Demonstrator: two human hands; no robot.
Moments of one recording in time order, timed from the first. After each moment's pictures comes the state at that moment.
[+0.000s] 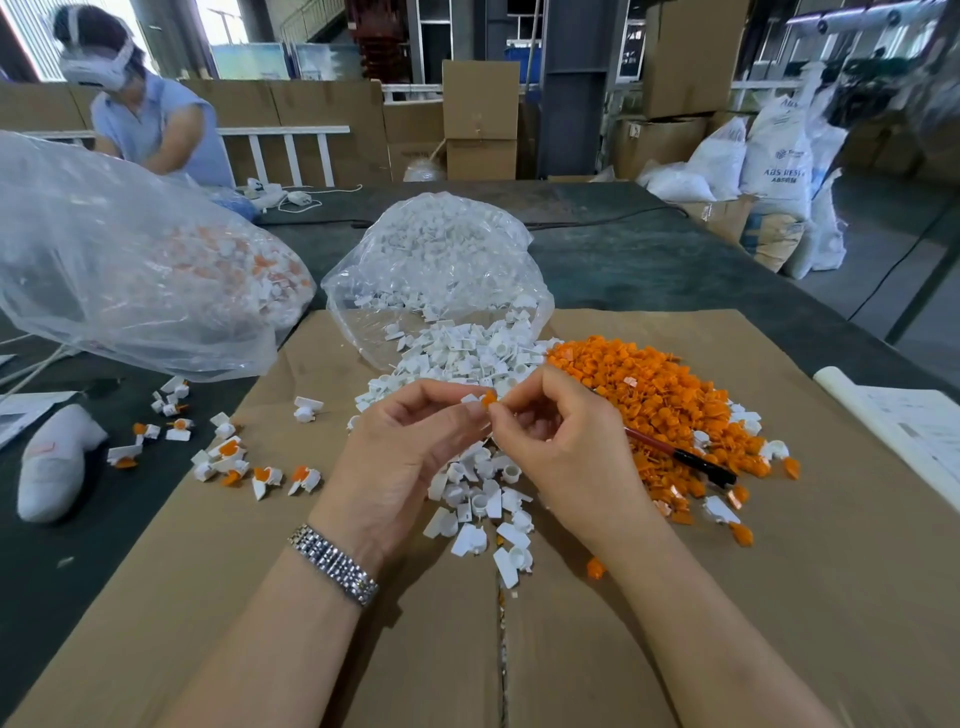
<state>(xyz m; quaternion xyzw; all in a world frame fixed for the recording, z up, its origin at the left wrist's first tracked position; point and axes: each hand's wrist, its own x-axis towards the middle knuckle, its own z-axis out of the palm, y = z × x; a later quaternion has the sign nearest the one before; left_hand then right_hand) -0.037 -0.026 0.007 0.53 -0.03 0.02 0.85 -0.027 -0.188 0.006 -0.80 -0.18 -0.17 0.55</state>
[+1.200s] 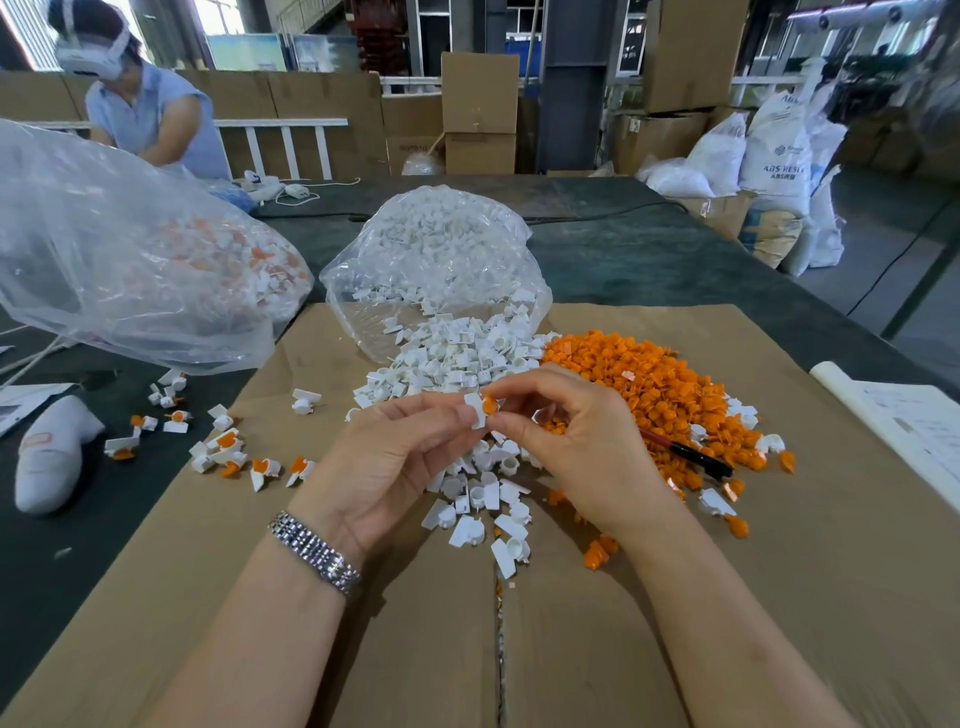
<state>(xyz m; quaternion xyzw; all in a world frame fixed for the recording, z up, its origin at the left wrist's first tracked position) -0.037 -0.014 0.007 0.49 0.04 -0.08 0.87 -0.023 -0.204 0.011 -0.79 -0.25 -0.11 0.55</state>
